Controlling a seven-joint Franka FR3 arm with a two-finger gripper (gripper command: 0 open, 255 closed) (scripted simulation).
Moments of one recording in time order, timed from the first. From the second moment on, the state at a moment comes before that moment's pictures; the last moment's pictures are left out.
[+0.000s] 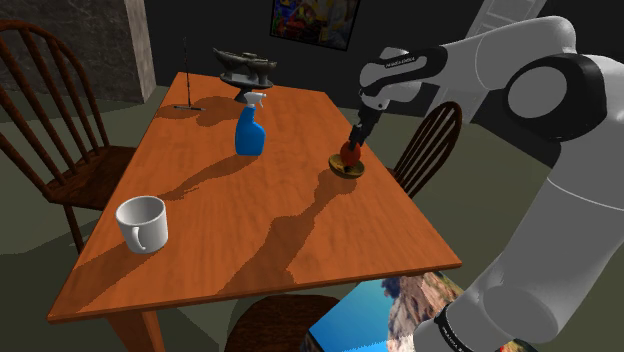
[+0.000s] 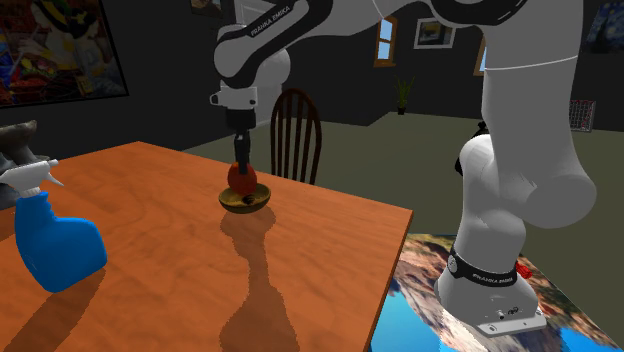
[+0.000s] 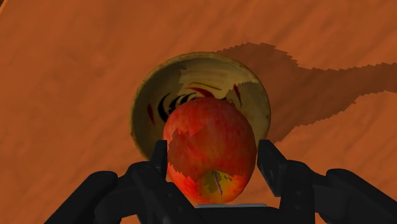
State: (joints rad) arm -0.04 0.20 -0.34 -1.88 0.15 2.07 -0.65
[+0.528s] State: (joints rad) arm -0.04 0.20 -0.34 -1.88 0.15 2.07 -0.65
